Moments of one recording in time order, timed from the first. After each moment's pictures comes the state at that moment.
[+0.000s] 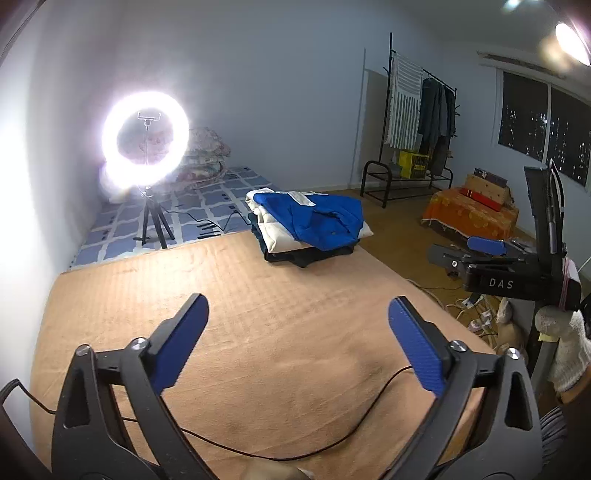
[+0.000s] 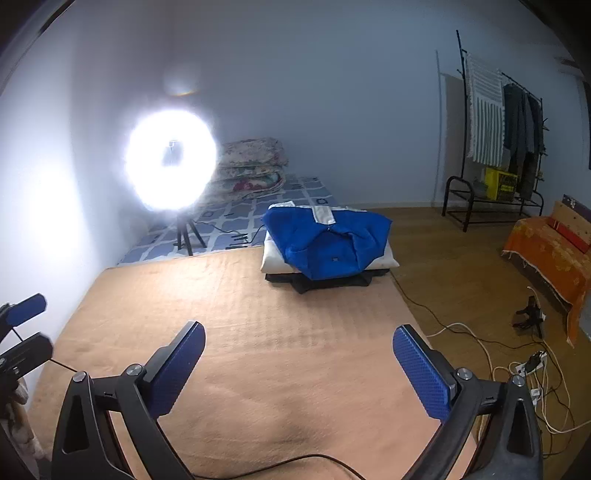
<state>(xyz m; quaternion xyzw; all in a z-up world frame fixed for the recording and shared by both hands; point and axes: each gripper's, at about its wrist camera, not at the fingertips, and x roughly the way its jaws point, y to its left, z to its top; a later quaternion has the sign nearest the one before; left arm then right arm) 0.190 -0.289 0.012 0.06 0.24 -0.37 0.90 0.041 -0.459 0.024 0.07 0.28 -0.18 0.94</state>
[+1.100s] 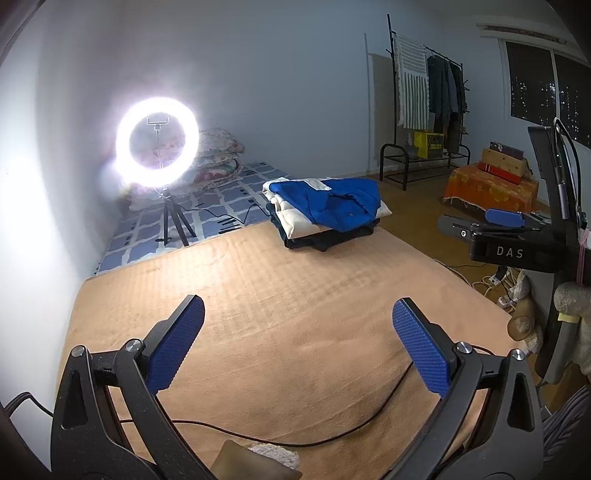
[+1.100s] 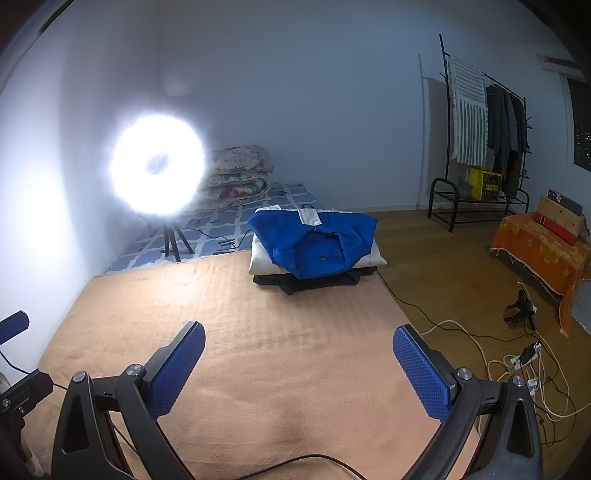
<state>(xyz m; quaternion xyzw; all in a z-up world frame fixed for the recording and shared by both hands) 0.172 -0.293 -0.008 0.11 0.24 -0.33 0.91 0.032 -0.456 0.015 0.08 0.27 -0.20 0.94</state>
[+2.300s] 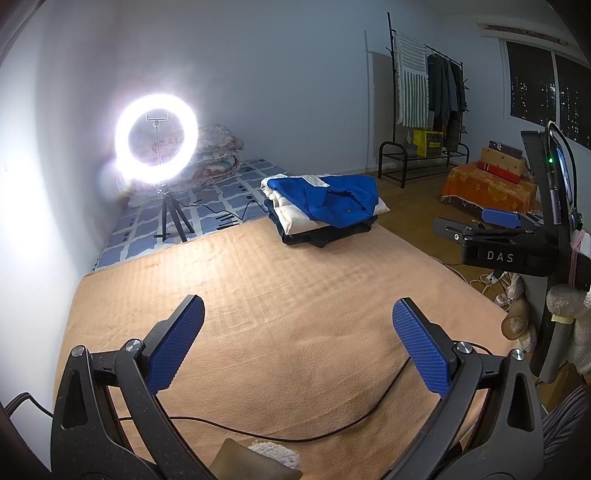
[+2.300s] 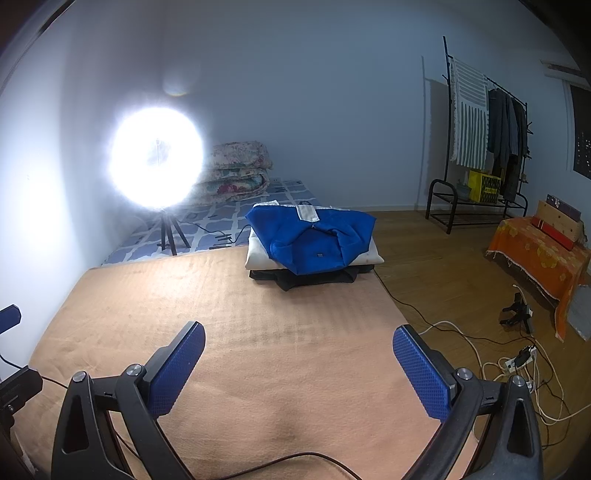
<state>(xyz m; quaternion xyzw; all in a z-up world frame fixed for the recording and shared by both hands) 0.168 -0.291 -0.012 0.11 0.24 -0.34 0.90 0.031 -0.453 0.010 0.07 0.27 -0.21 0.94</state>
